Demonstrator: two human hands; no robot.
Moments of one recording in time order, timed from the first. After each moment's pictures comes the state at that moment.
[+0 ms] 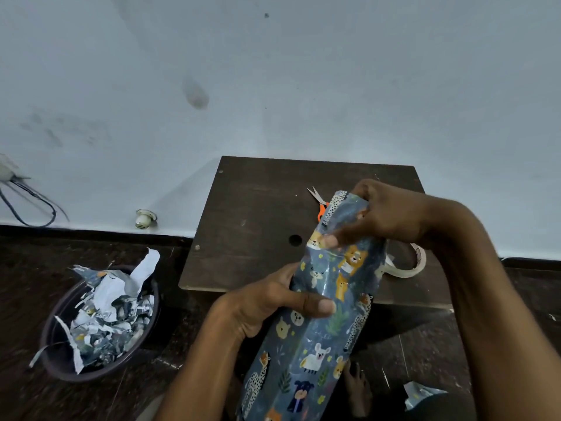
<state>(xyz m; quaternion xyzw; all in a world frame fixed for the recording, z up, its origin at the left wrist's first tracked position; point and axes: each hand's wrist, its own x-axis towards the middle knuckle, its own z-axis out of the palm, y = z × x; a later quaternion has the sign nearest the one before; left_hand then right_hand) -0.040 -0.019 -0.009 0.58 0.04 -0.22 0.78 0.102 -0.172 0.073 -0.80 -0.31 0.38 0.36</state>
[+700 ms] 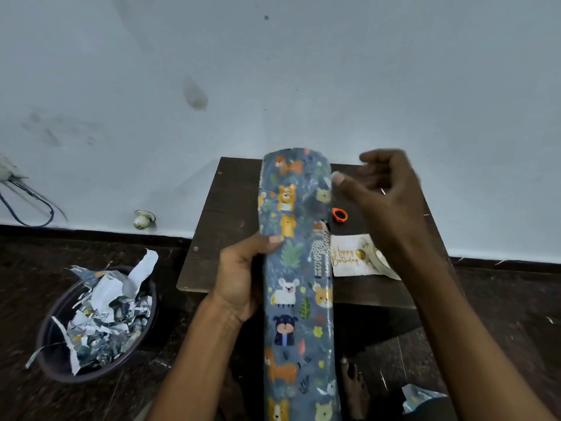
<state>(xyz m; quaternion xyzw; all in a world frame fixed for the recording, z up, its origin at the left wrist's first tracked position) -0.029 -0.009 -0.022 0.40 0.17 0.00 0.90 0.092 -0.160 0.024 -0.79 -0.12 -0.03 0.61</state>
